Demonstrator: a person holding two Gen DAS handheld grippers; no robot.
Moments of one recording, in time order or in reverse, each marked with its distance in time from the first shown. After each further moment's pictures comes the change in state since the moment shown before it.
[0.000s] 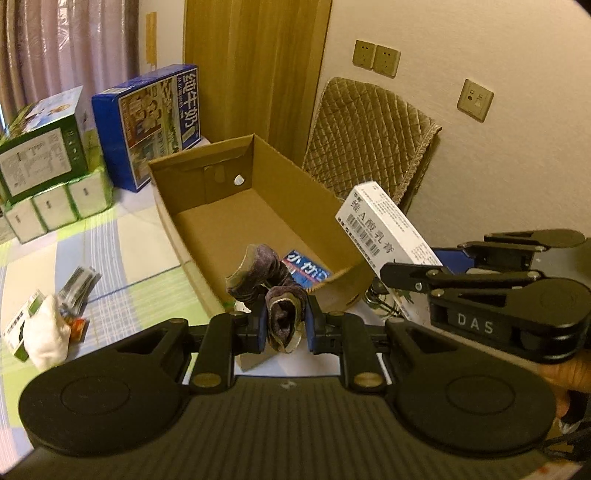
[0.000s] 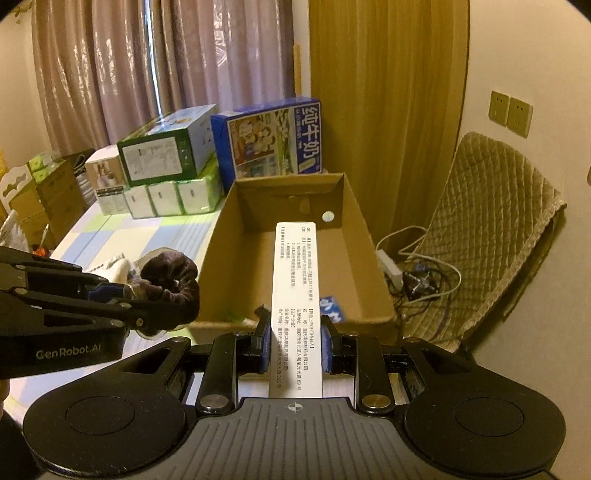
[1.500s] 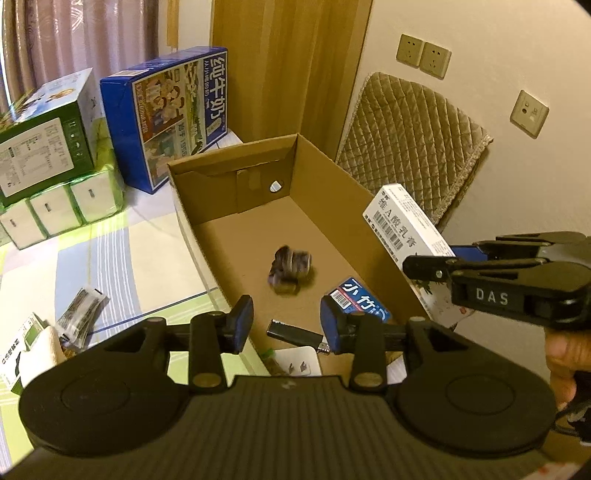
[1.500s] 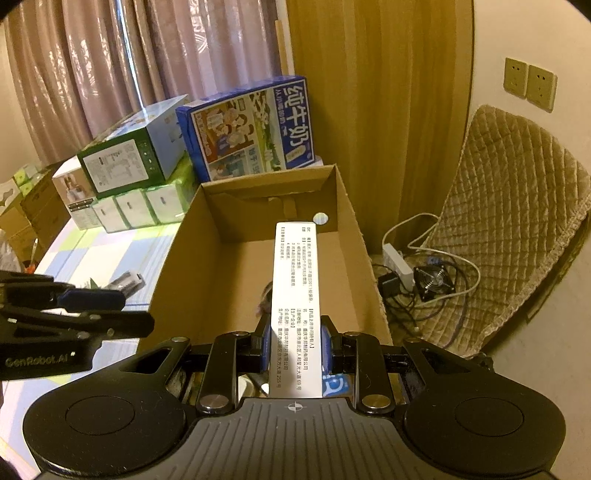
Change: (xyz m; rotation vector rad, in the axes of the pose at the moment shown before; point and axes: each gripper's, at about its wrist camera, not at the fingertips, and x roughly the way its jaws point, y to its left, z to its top) left arm 0.075 0.057 0.042 -0.058 0.029 0.045; right arm 0.100 -0.045 0.046 0.063 0.062 0.038
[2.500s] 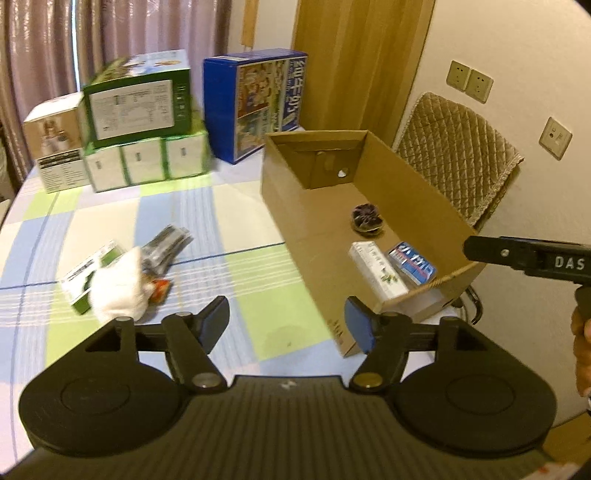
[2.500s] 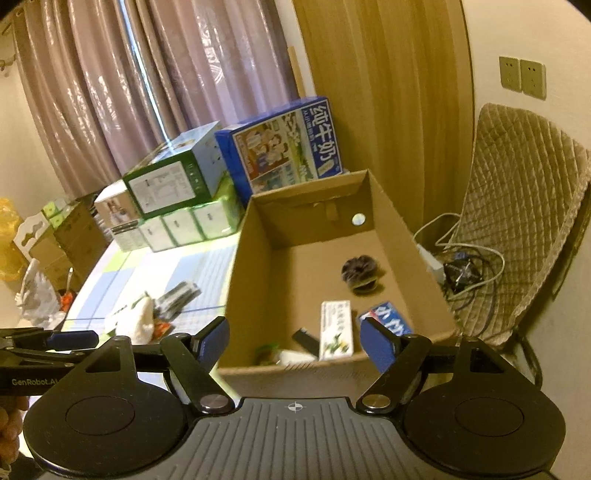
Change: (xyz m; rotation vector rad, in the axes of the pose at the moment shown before) left arm -0.087 0.057 -0.085 -0.131 -0.043 0.116; right arm -0.056 0.046 -0.043 0.088 -0.081 0.095
